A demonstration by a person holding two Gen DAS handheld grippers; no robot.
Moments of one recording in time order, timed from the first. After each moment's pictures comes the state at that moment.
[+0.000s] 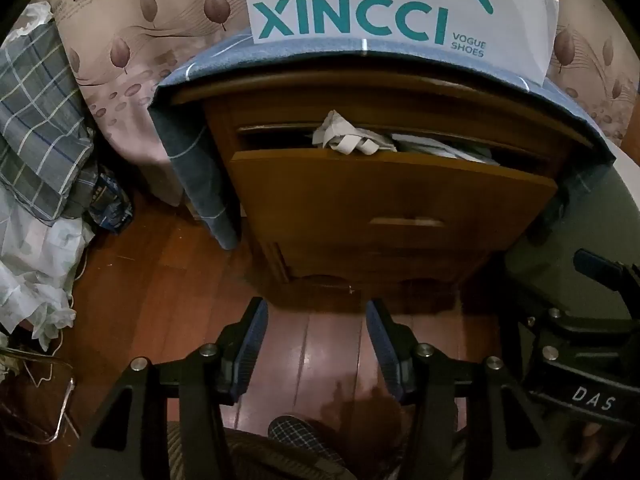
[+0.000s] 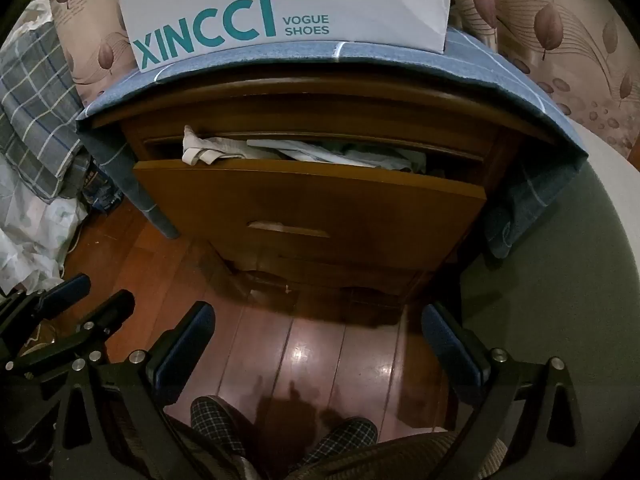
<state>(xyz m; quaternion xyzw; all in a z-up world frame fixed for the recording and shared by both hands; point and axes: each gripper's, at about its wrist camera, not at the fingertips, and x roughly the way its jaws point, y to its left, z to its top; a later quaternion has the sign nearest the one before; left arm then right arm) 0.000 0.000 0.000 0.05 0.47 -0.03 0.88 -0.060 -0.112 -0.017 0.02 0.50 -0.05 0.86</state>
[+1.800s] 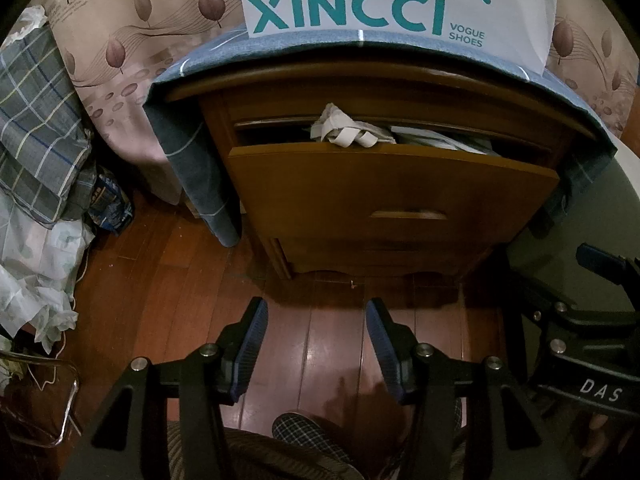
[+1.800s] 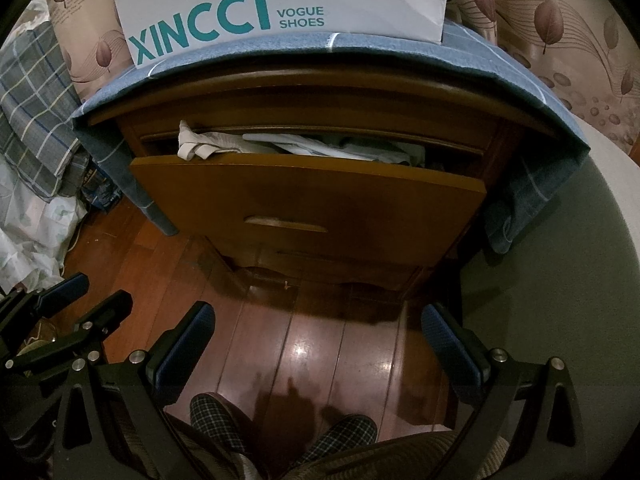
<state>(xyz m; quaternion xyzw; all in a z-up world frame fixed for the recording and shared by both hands) 0.000 0.000 -0.005 0.06 0.48 -0.03 0.88 -0.059 -0.113 -0.019 0.02 0.51 -0.05 0.86</state>
